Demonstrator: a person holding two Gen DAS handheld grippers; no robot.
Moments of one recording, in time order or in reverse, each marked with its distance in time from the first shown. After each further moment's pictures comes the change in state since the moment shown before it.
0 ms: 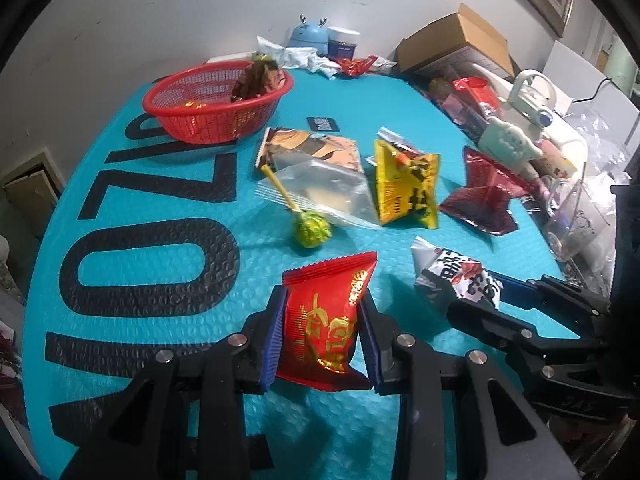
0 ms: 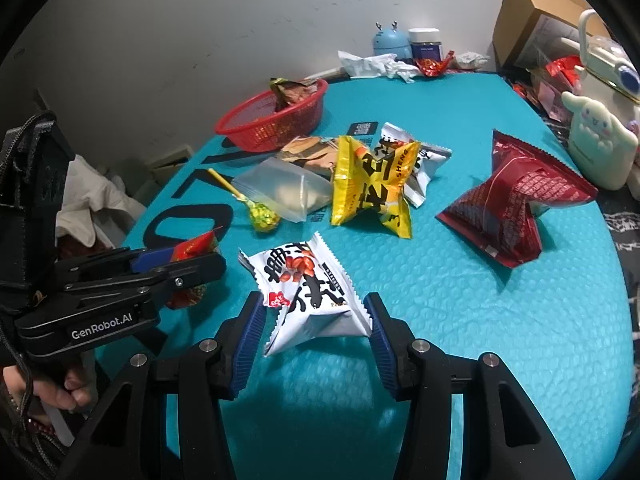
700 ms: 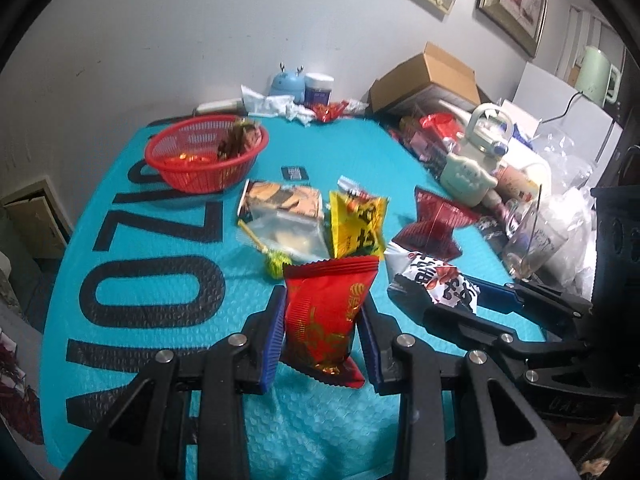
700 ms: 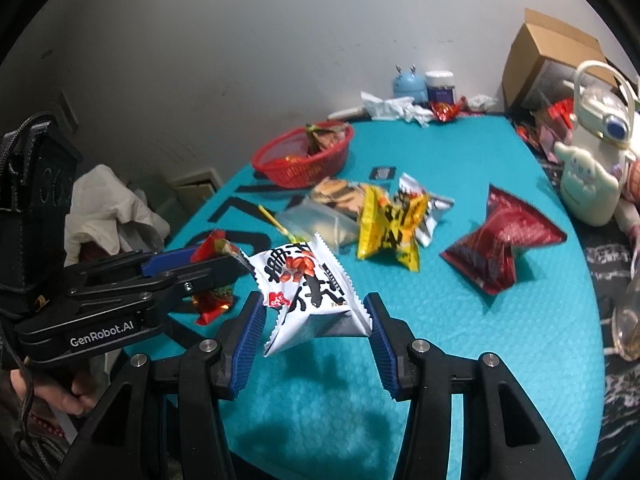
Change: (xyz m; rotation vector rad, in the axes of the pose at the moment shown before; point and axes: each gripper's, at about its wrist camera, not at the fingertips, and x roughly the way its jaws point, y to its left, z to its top) left arm -0.056 -0.021 0.005 0.020 -0.132 -0.044; right arm -0.051 0.020 0.009 -0.053 -0.106 0.043
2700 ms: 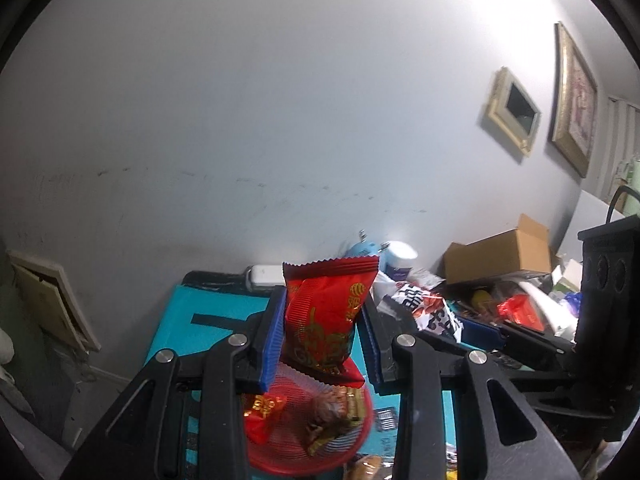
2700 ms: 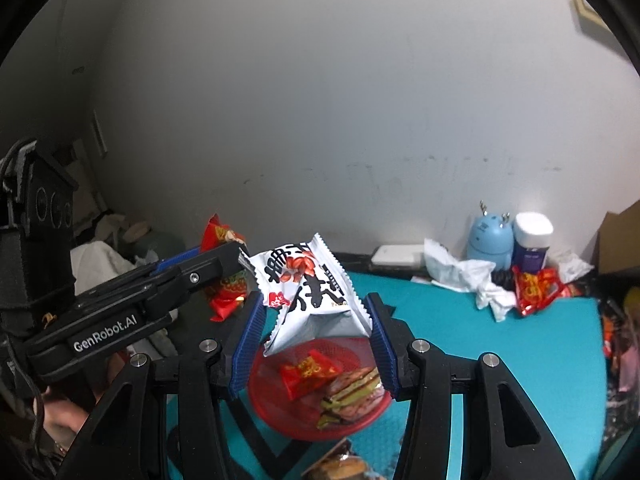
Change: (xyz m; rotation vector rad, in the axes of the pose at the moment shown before) left arm 0.049 0.128 0.217 -0.114 -0.357 0.098; right arm 0.127 0.007 0.245 -0.137 -0.168 0.140
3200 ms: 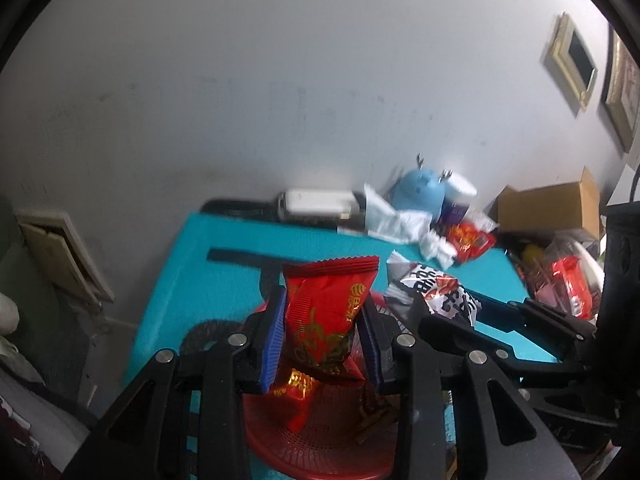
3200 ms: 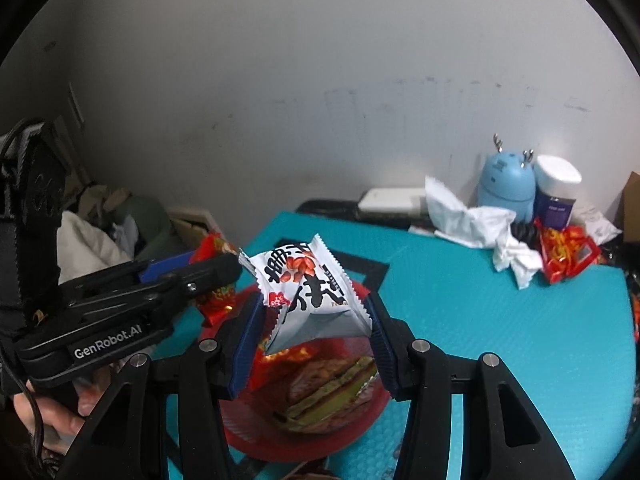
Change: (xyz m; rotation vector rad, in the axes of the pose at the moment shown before) left arm 0.081 0.034 -0.035 -0.036 0.253 0.093; right arm 0.083 -0.029 -0.027 0.017 0.170 -0.033
